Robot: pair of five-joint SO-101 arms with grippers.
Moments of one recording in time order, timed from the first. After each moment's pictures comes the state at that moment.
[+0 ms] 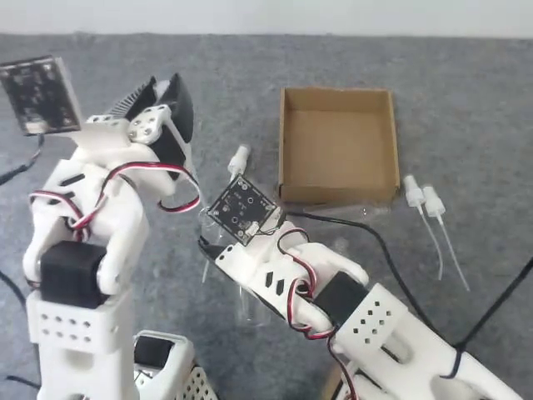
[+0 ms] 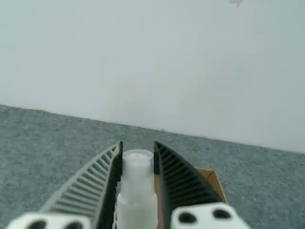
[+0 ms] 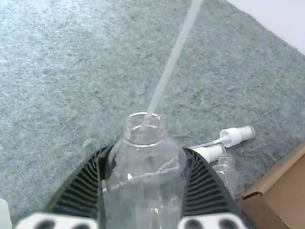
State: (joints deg) left arm 3.3 -47.2 15.6 61.3 23.0; right arm -52.7 -49.0 53.7 35.4 4.1
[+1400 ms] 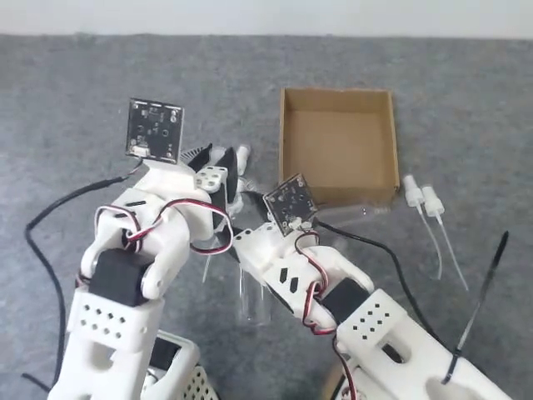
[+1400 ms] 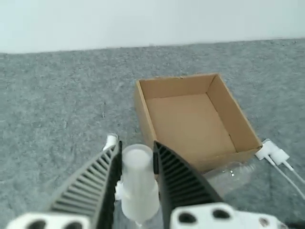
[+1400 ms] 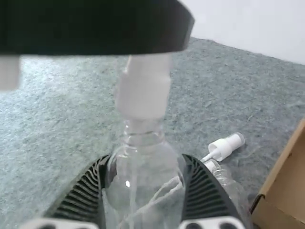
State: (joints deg) left arm 12.5 -54.5 39.0 61.7 12.5; right arm -45.8 -51.2 70.4 9.7 -8.8
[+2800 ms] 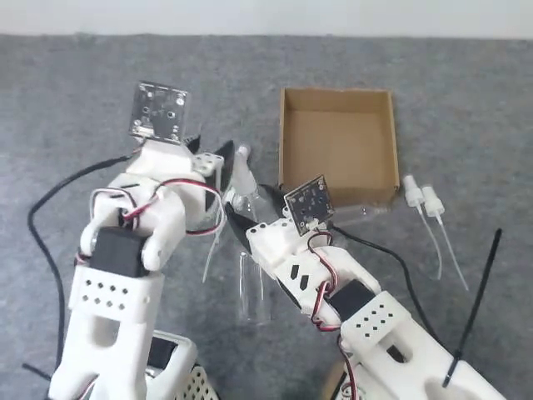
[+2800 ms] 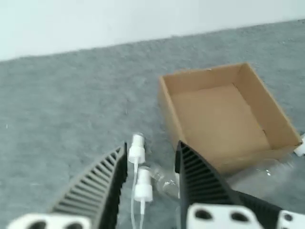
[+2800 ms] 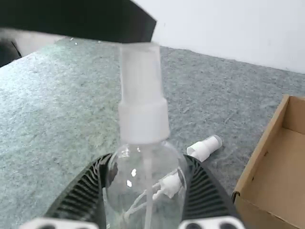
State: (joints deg) left arm 6.6 -47.0 35.0 61.2 5.8; right arm -42.1 -51.2 76.1 1.2 -9.2
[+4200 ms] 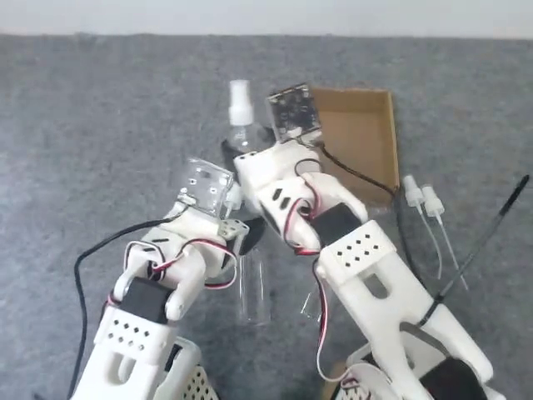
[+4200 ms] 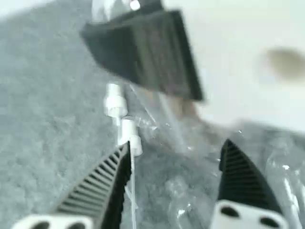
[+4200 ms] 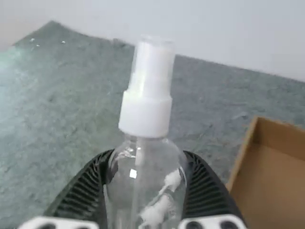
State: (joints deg) left arm 13.1 -67.8 69.8 50.0 1.2; right arm -36.2 -26.9 36.9 23.3 -9.2
